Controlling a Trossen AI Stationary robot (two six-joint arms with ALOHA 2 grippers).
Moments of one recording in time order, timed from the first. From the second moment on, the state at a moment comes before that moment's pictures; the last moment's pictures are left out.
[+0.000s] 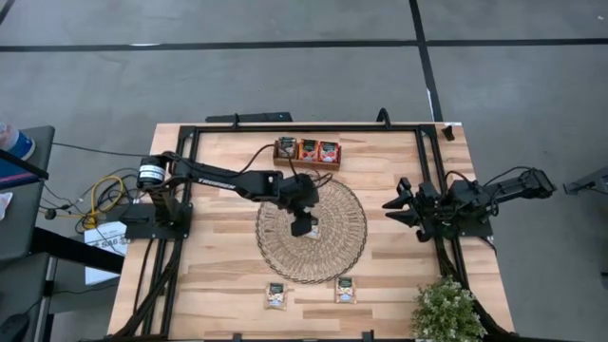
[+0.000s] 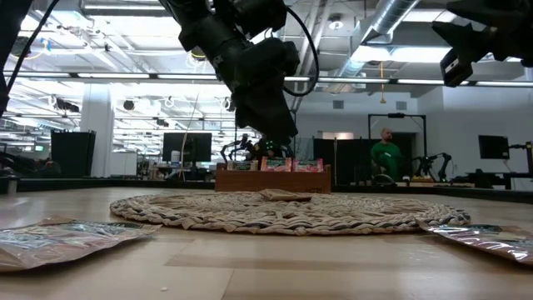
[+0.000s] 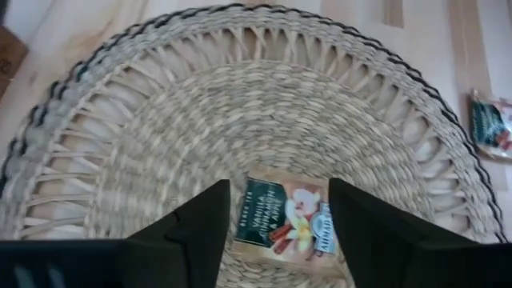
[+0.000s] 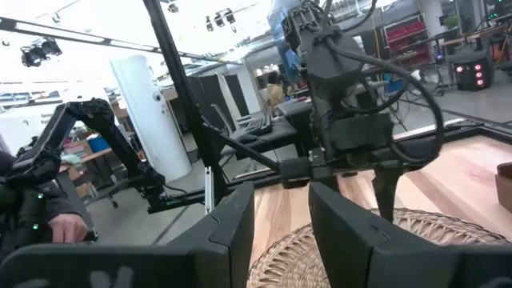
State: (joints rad) left arm 0.04 1.82 1.23 -0.25 0.06 -0.15; right arm 0.25 0.20 0.09 0.24 0.07 0.26
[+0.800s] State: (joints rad) left arm 0.05 1.87 1.25 -0.28 0.08 -0.12; right arm 0.25 0.20 0.09 0.24 0.05 0.29
